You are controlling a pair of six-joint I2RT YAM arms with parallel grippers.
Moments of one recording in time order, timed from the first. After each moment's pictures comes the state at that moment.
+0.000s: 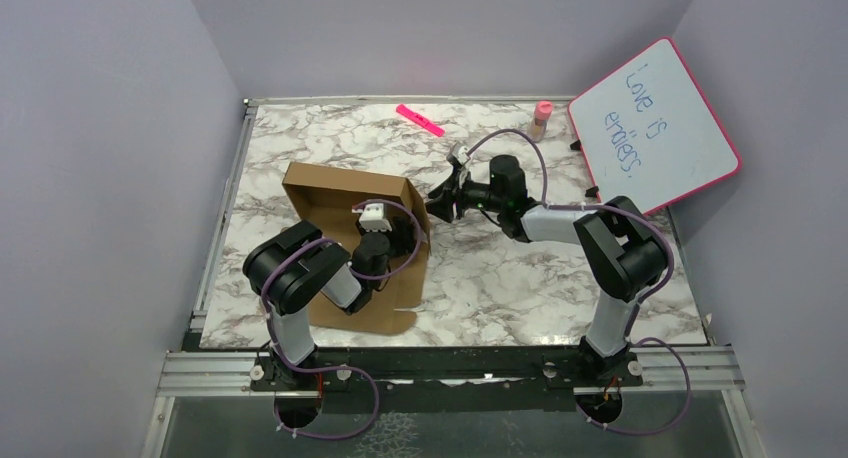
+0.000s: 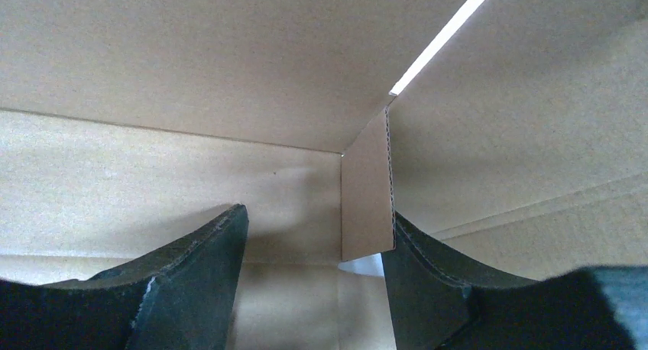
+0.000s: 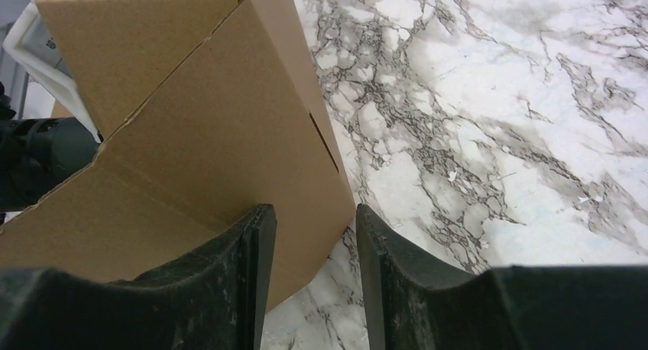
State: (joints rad) left arm -0.69 1.81 0.33 1.22 -0.42 -0.46; right arm 0.54 1.84 0.92 0.69 -0.70 0.01
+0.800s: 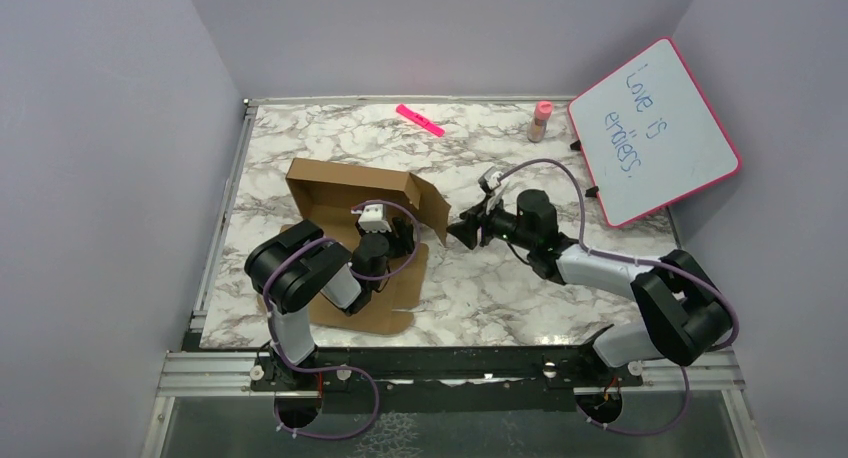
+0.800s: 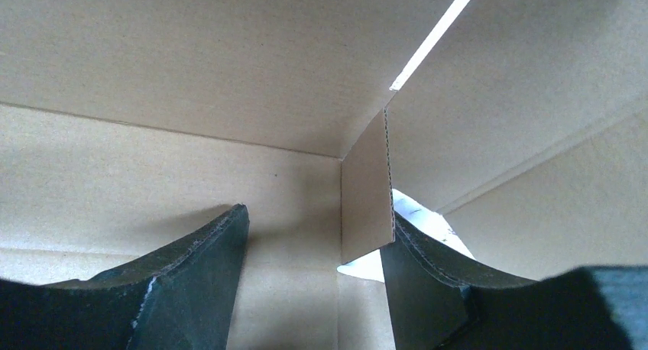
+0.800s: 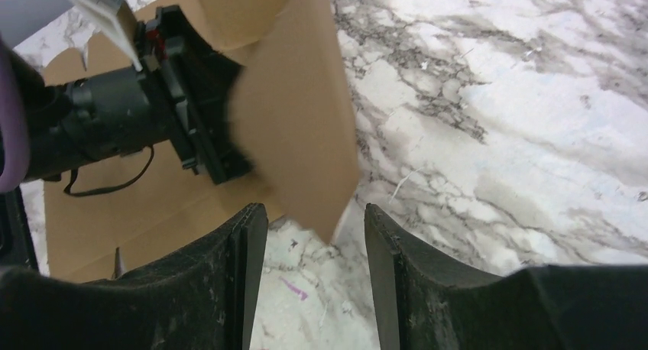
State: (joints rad) left arm -0.69 1.82 0.32 1.24 -0.41 -0.46; right arm 0.58 1.44 0.58 0.61 -0.40 0.10
